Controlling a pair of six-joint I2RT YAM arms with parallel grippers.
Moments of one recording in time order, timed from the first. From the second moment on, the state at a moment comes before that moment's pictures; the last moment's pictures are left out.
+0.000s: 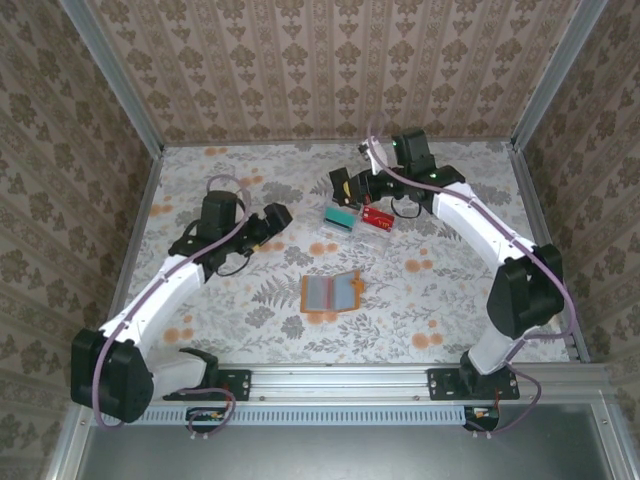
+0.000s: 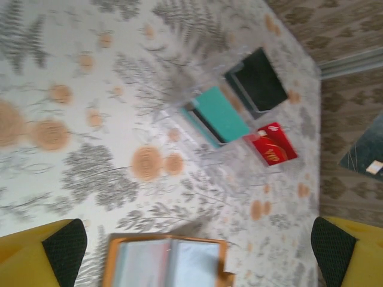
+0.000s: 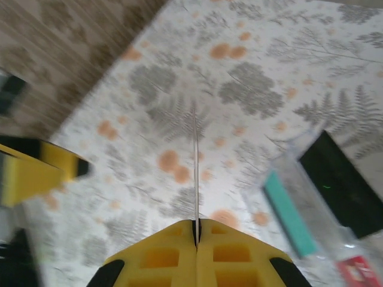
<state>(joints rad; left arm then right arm) -0.38 1.17 0.85 -0.37 0.33 -0.83 0.35 1.70 1.49 -0.49 -0.54 0.05</state>
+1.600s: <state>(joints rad) -0.36 1.27 0.88 -0.55 0.32 -0.72 0.33 2.18 2.02 -0.95 -0.31 -0.66</state>
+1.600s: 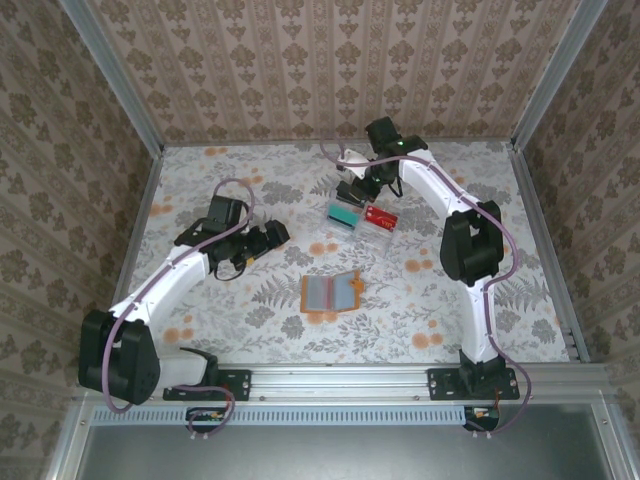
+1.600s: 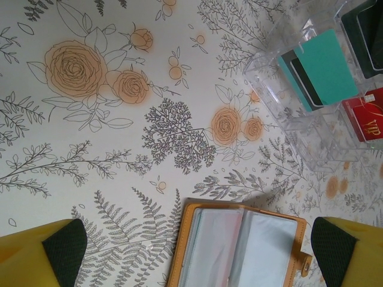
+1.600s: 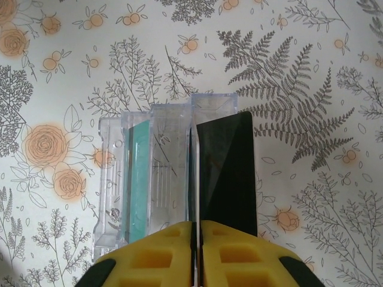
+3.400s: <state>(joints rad) -0.35 1.07 0.62 -0.53 0.22 -0.71 0.83 1.77 1.26 -0.63 -0.17 0.69</state>
